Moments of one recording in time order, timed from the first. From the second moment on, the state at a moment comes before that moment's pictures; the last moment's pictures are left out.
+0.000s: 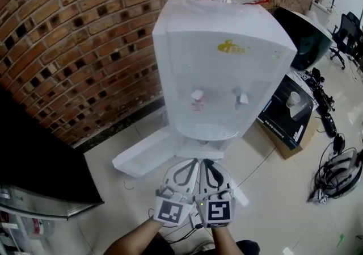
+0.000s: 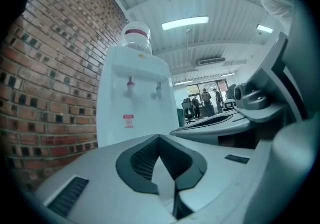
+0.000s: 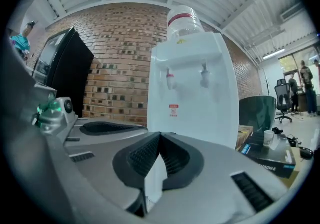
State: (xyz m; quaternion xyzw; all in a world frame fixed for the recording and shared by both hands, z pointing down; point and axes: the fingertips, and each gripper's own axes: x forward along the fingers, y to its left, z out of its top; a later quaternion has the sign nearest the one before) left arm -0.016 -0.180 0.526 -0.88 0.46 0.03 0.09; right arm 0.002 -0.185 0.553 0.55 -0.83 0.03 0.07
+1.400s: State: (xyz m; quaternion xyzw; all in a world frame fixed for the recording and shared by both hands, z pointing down) left arm -0.012 -0.079 0.049 -0.88 0.46 0.10 0.08; right arm 0.012 -0.086 0.062 0.54 -0.84 0.02 0.02
